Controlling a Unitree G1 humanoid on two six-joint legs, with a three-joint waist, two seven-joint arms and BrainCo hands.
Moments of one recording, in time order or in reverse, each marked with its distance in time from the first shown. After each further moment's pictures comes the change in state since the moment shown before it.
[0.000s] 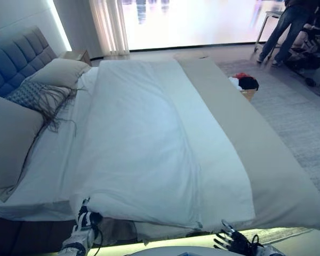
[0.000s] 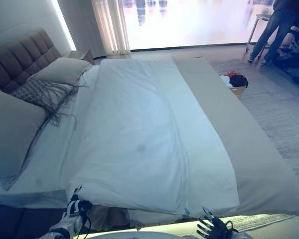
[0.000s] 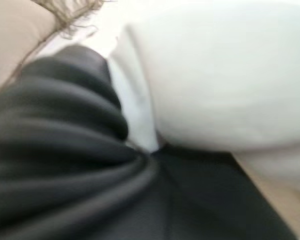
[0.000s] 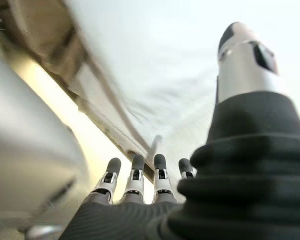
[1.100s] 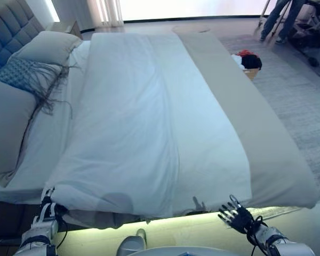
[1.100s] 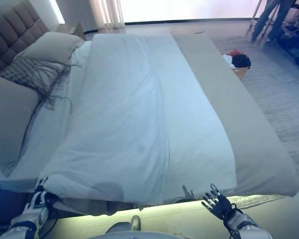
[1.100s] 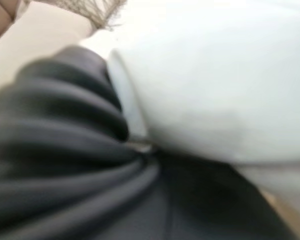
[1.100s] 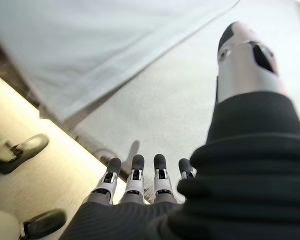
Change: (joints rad) left arm -0.086 0.256 0.077 -0.061 0.076 0.050 0.145; right arm -0.145 0.007 0.021 0.044 0.127 -0.092 0.022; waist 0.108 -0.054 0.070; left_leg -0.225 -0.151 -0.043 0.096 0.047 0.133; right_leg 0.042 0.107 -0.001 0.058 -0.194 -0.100
